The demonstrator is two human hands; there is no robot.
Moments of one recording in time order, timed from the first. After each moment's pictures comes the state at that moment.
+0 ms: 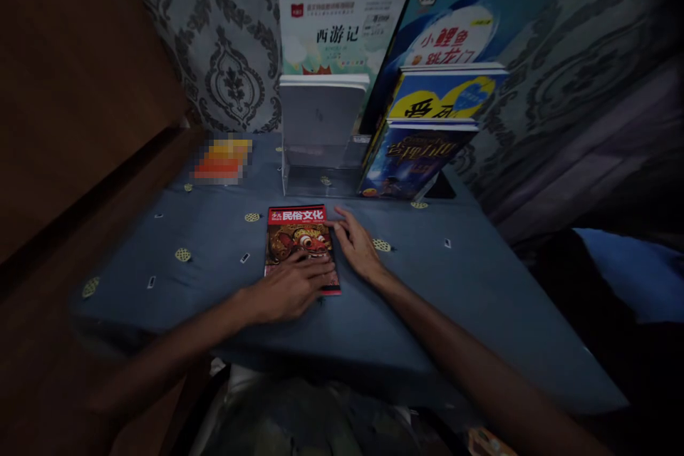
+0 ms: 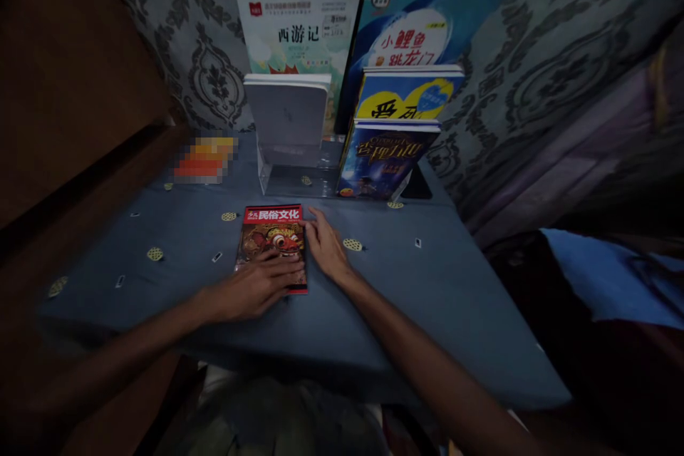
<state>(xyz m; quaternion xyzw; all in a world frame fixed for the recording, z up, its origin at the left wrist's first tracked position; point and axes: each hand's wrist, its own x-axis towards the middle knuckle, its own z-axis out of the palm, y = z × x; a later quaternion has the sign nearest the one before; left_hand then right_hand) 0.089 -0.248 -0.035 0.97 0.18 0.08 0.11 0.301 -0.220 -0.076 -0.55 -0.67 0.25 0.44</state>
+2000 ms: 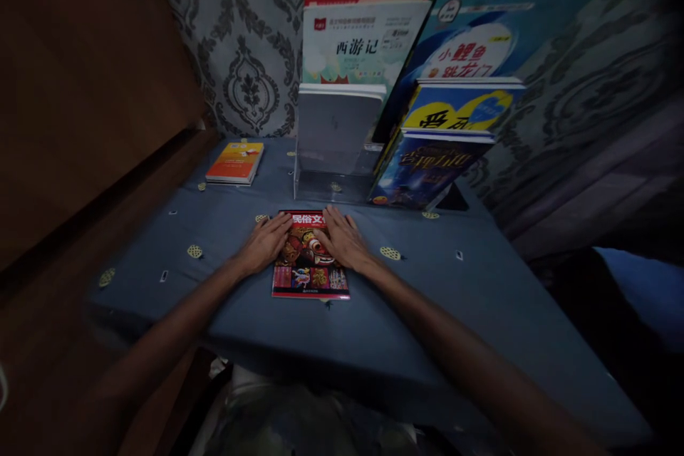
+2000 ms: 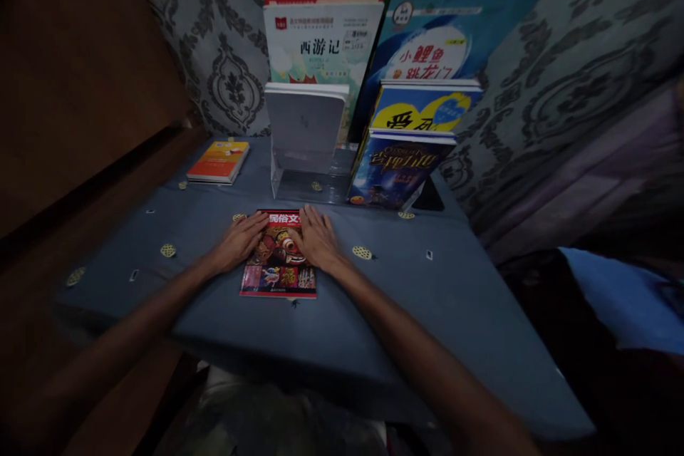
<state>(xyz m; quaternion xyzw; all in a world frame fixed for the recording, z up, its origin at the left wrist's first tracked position) 0.032 -0.166 -0.077 0.90 0.40 0.17 0.05 0.271 -0.186 -0.071 -0.60 -0.78 0.11 0.15</state>
